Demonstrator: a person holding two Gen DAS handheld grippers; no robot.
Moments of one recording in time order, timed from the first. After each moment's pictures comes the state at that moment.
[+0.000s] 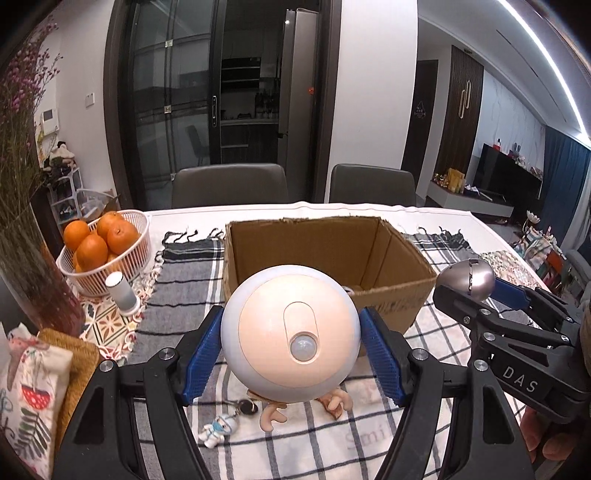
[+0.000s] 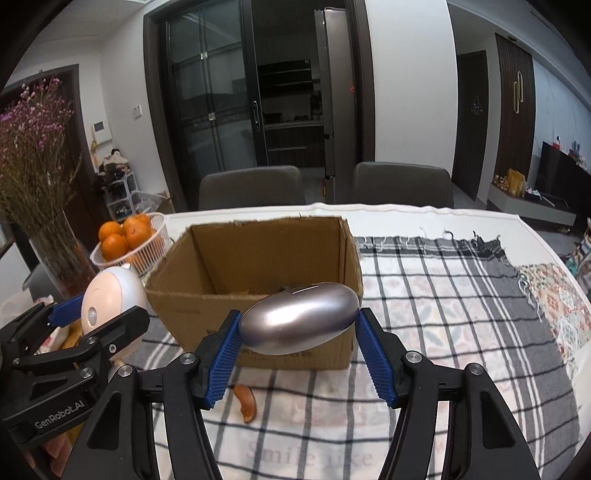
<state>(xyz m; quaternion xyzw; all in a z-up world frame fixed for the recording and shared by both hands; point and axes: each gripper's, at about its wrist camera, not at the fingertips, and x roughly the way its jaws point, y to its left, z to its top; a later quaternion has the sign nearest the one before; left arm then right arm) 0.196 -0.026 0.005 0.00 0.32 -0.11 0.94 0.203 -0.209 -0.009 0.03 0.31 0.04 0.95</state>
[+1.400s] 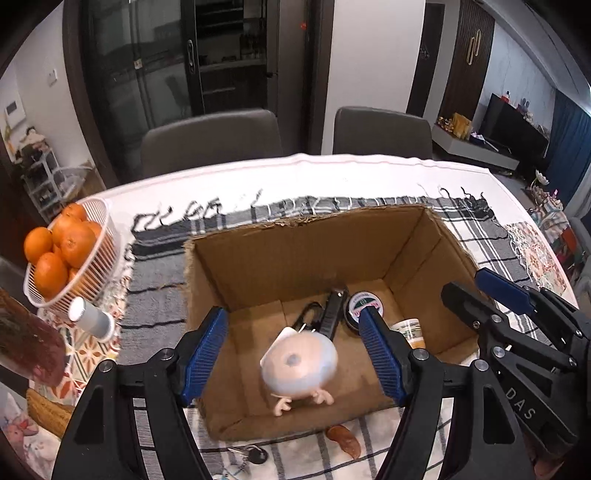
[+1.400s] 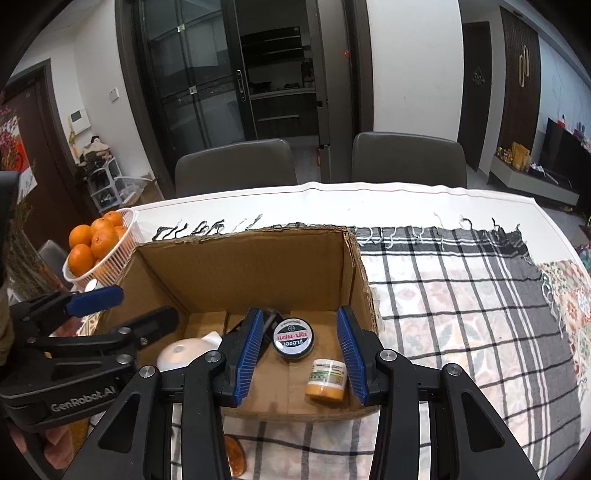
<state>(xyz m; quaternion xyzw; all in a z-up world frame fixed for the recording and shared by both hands) 0.326 -0.053 -0.016 0.04 0.44 -0.12 0.89 0.308 -0.214 -0.027 0.05 0.39 0.02 0.92</state>
